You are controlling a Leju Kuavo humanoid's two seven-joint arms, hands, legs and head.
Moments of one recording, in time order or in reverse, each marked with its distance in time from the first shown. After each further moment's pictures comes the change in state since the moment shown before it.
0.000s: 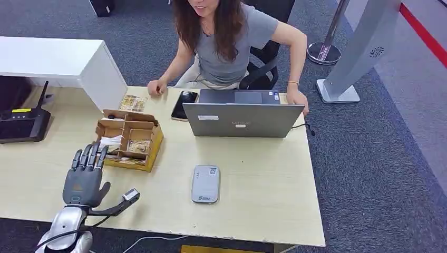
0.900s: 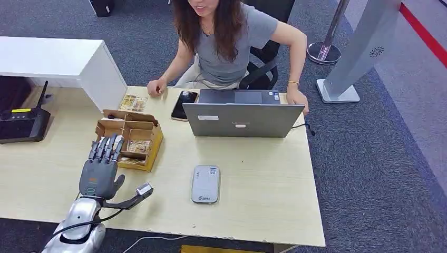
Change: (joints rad) left arm -0.071 -0.022 -0.107 0.037 0.000 0.002 0.012; right arm -0.014 0.000 0.027 -0.006 0.000 0.010 0.001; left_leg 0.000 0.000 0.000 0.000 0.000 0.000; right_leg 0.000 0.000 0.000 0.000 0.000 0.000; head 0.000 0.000
